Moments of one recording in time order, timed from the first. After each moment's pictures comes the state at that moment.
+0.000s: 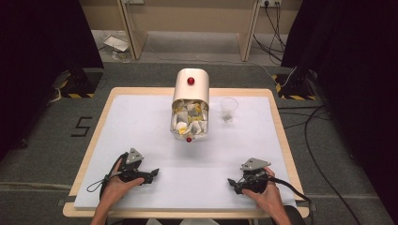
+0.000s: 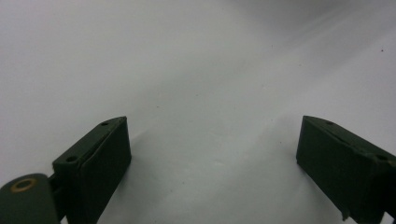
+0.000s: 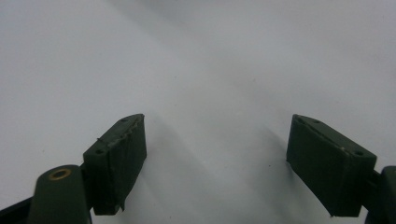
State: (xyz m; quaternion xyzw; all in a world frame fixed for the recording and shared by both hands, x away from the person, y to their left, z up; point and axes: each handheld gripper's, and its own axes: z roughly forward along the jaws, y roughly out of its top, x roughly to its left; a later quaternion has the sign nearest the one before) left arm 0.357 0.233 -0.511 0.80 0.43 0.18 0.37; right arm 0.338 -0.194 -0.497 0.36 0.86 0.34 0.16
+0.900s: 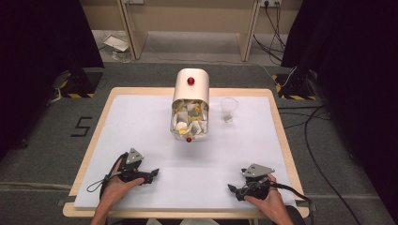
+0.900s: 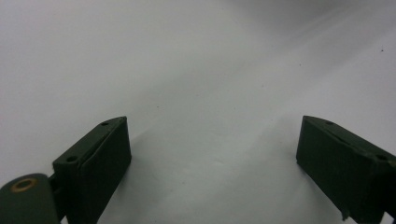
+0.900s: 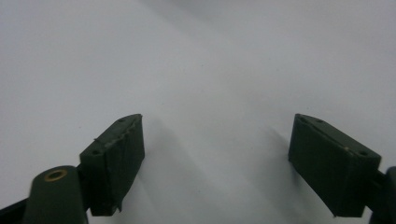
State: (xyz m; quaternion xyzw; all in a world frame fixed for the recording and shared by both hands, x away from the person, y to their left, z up) left arm 0.356 0.233 -0.511 0.80 0.43 0.18 0.37; right arm 0.322 -0.201 -0.503 0.33 0.86 0.37 0.15
